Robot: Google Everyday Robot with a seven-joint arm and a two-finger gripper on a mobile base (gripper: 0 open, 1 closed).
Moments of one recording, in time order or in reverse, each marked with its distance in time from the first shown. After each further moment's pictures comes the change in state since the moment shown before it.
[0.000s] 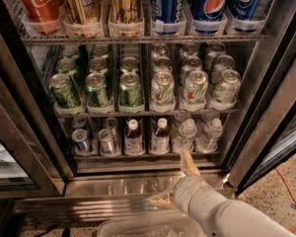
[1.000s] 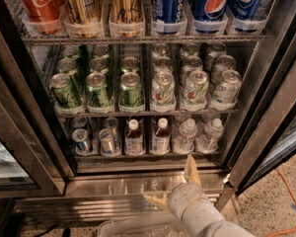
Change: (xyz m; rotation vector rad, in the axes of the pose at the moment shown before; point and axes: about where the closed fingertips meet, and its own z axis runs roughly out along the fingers) arm 0.002 -0.001 -0.005 0.175 -0.018 0.265
